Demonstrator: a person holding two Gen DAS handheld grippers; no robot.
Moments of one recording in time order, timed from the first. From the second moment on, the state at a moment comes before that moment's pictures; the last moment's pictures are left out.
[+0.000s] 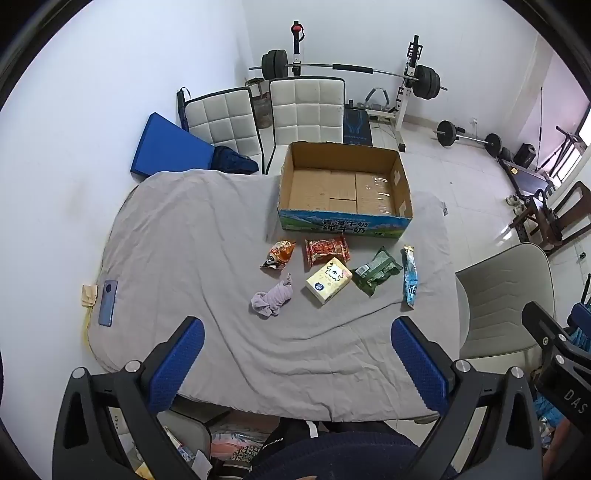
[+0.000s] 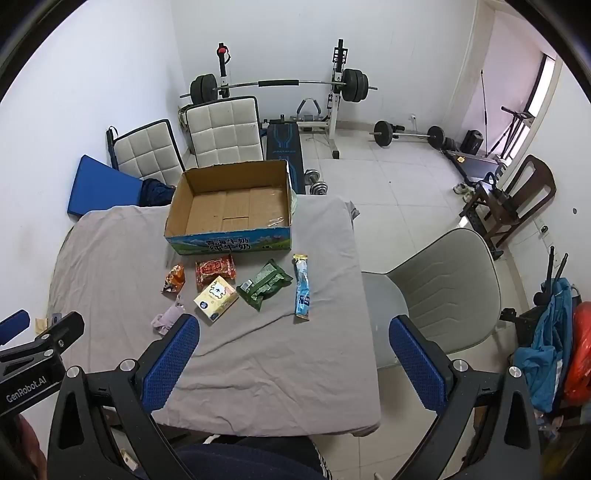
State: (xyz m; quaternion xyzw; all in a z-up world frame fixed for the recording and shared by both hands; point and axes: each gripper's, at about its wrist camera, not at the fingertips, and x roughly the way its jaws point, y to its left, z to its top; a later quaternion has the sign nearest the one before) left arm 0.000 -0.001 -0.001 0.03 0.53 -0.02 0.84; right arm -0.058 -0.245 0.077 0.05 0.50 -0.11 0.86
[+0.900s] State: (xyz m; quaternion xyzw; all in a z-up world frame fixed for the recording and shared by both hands) left arm -0.005 -0.019 0.008 0.04 0.52 -0.04 0.85; right arm -0.065 -0.248 0.077 0.05 0.50 -0.12 0.86
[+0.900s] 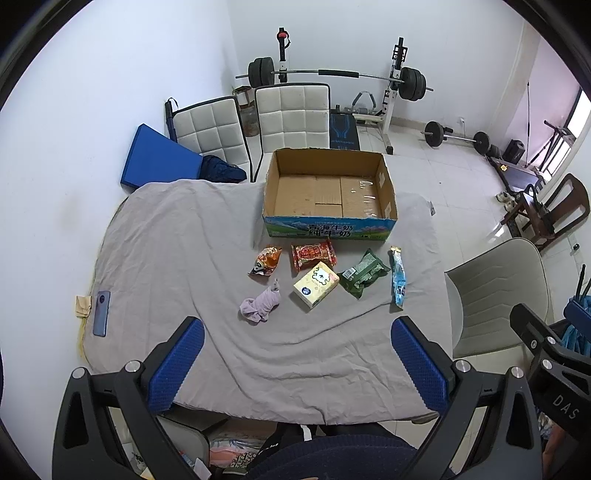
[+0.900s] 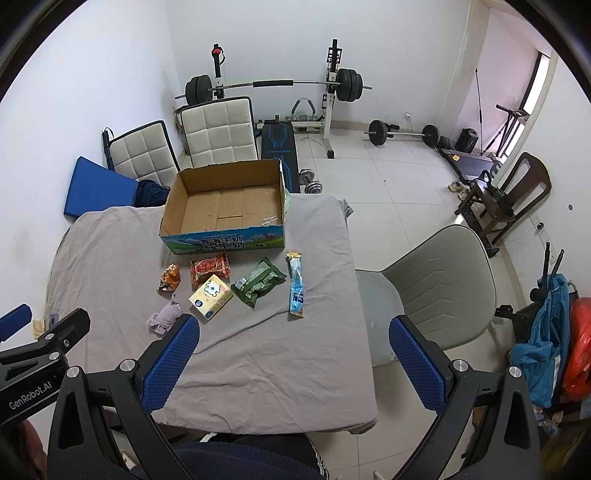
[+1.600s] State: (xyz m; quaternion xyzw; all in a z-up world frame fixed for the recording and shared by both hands) left arm -0.005 -0.019 0.011 0.04 0.51 -0.04 0.86; right arm -0.063 -0.250 0.085 0.06 0.49 -0.13 0.86
